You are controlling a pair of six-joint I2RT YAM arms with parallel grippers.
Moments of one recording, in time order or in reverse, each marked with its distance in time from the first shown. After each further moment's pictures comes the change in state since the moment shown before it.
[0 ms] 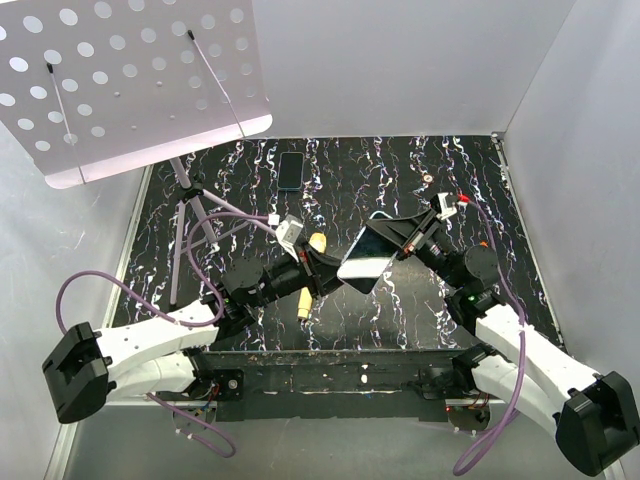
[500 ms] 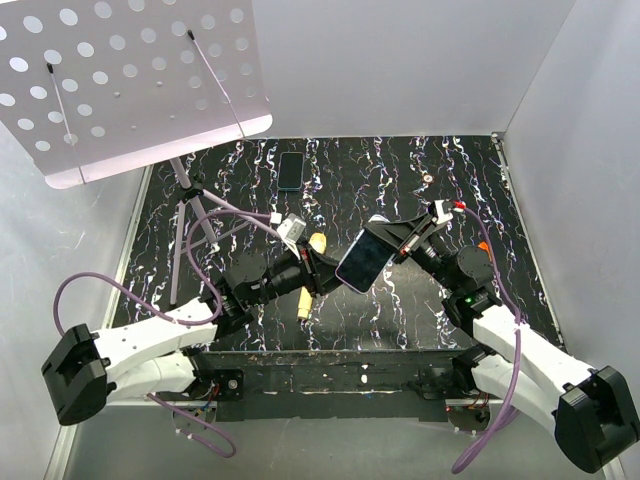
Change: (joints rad) left arm 0.017 0.006 0.009 -0.086 -0.032 0.055; right arm 0.010 0.024 -0.058 -0.025 0.092 0.042
